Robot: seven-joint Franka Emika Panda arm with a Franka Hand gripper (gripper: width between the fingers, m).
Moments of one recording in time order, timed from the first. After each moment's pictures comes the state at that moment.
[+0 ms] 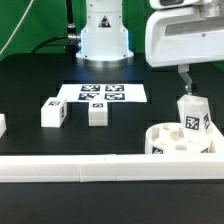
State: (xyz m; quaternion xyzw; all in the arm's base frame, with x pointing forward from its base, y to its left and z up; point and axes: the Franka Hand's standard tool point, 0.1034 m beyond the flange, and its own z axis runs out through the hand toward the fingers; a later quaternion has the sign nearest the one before) arm 0.630 0.139 0.109 -0.99 0.08 -0.04 0.06
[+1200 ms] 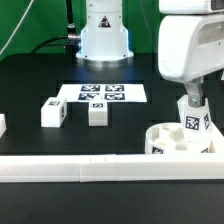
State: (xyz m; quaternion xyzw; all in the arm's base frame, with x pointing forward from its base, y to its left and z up) arm 0.628 0.126 0.096 -0.93 -0.37 -0.04 0.01
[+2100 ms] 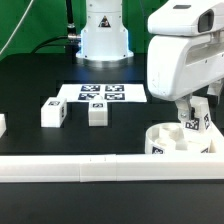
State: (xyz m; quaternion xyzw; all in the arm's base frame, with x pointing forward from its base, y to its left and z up) arm 0.624 0.113 0.074 -0.93 -0.37 -0.03 0.01
